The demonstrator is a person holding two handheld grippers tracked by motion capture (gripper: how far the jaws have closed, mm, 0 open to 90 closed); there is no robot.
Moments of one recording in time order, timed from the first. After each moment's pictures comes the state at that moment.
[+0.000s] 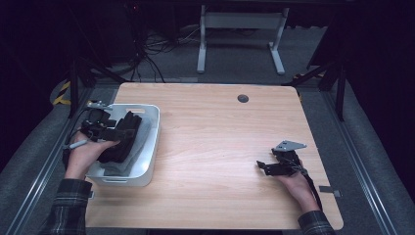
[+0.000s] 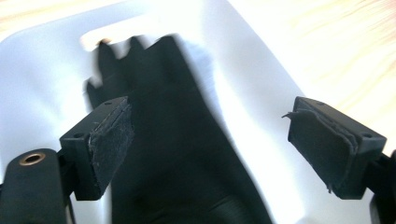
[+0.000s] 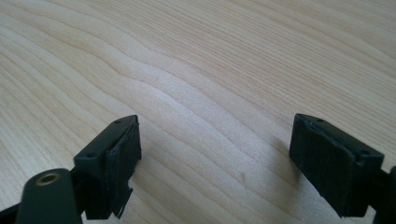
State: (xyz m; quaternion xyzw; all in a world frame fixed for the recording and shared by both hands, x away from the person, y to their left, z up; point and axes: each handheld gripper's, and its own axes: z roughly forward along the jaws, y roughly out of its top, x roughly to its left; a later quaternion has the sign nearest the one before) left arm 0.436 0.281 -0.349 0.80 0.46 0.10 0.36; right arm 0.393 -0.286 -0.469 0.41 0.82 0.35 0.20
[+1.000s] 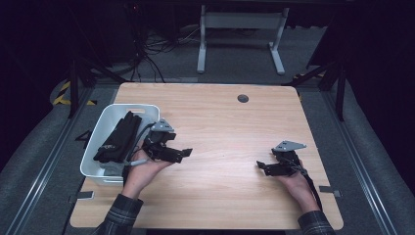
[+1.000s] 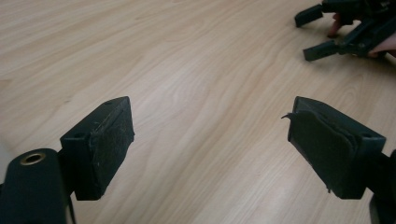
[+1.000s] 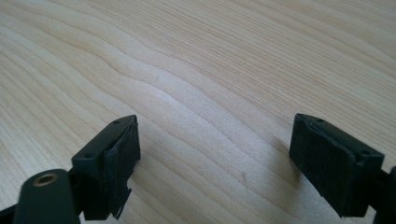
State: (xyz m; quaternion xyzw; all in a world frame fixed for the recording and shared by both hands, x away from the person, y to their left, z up) left arm 0.395 0.128 -0.378 0.84 0.33 0.07 0.42; right arm 0.393 -0.286 -0.469 0.41 0.82 0.35 0.20
